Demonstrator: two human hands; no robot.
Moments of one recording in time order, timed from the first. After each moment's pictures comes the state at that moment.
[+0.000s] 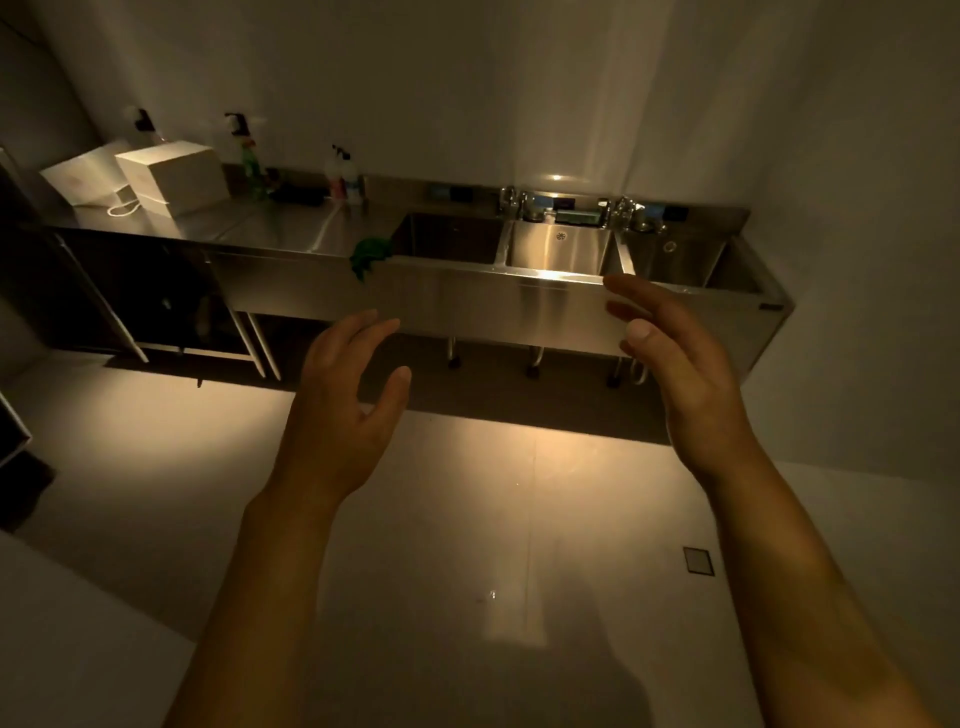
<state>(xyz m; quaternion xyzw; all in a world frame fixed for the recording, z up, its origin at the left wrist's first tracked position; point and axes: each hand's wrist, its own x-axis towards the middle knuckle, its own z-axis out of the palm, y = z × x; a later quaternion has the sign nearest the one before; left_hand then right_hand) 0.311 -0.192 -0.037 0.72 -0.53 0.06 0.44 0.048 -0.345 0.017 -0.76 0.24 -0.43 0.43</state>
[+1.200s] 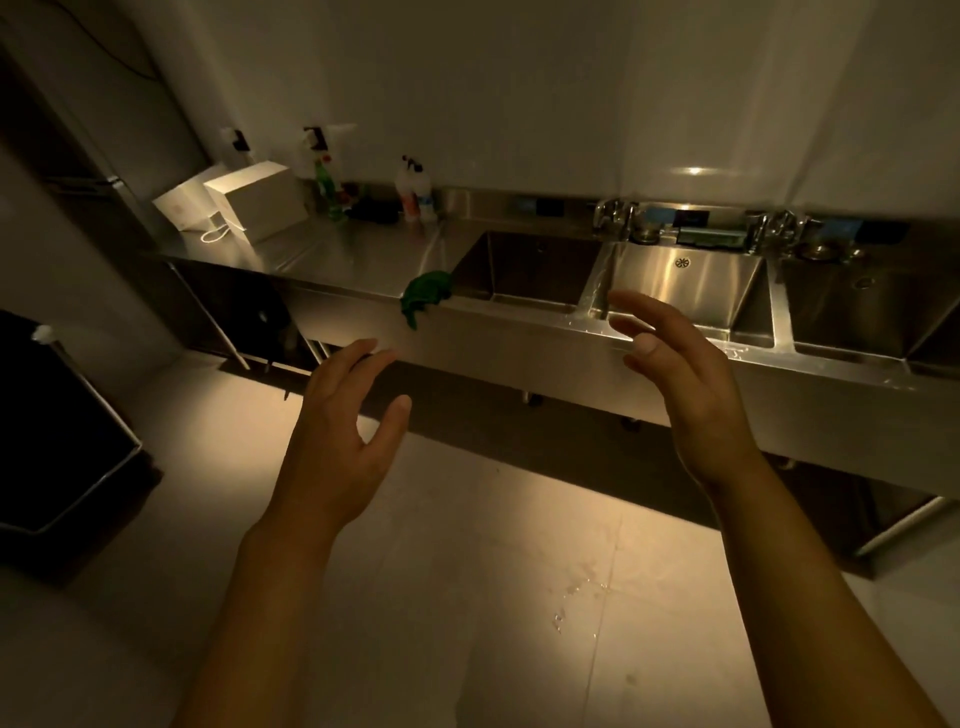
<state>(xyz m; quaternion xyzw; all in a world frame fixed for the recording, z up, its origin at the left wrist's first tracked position) 0.466 -0.534 -0.053 0.82 -0.43 0.10 0.35 0.249 -0.774 -0.031 -0.74 0.16 -0.37 0.53</state>
